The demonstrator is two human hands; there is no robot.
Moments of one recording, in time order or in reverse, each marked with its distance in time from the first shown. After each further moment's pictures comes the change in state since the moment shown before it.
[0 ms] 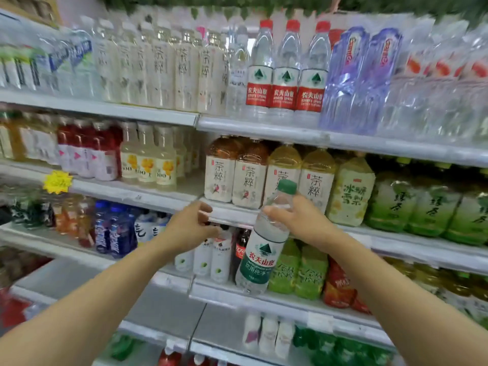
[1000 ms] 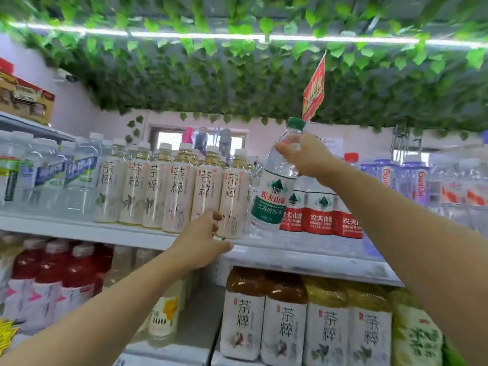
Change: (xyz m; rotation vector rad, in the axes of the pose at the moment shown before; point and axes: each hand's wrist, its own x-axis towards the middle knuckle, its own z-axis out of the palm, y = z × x) left_hand 0.179 0.080 -0.167 0.066 0.141 0.396; right_hand 0.253 -0.205 -0.128 -0.112 0.544 -0.155
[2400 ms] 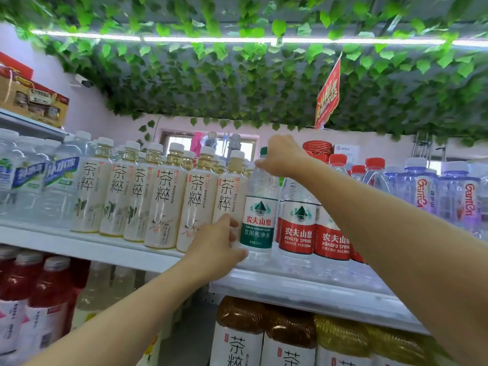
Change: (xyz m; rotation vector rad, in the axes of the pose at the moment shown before) left_hand 0.058 0.010 0.040 0.066 0.044 0.004; right_hand 0.079 0.018 0.047 -0.581 -0.082 -0.163
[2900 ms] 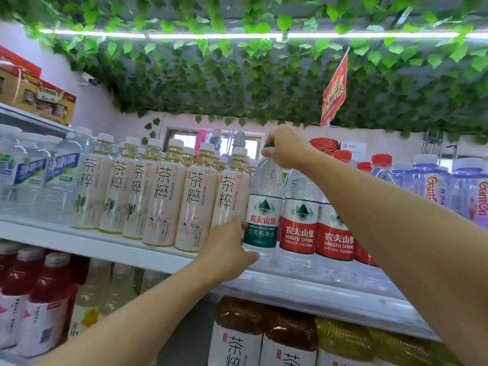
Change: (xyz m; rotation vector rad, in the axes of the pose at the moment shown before) left_hand 0.007 0.009 0.019 -0.020 -0.022 -0.014; right_hand 0.019 0.016 0.005 0.113 0.038 -0.060
